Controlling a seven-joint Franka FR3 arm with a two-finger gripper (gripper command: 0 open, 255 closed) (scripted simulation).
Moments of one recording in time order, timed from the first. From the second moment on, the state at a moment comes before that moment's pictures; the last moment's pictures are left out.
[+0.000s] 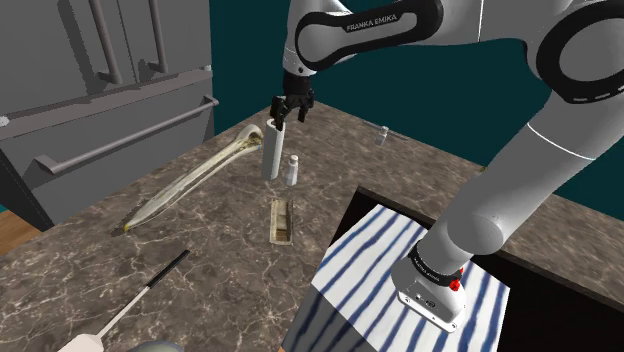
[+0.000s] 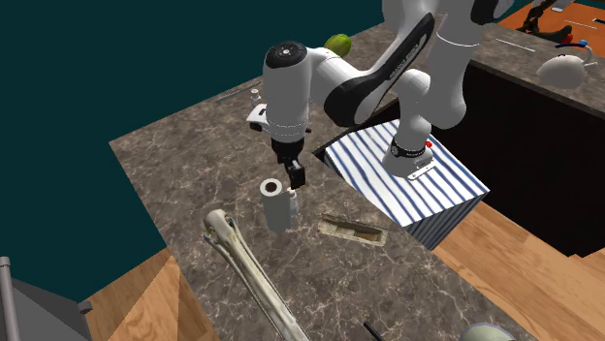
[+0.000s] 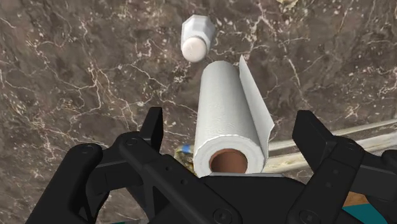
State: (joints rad) arm 0.06 -0.07 0.14 -2.09 -0.04 2.04 0.17
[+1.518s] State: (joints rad) arm 0.06 0.07 0.14 -2.06 -0.08 2.16 0.22
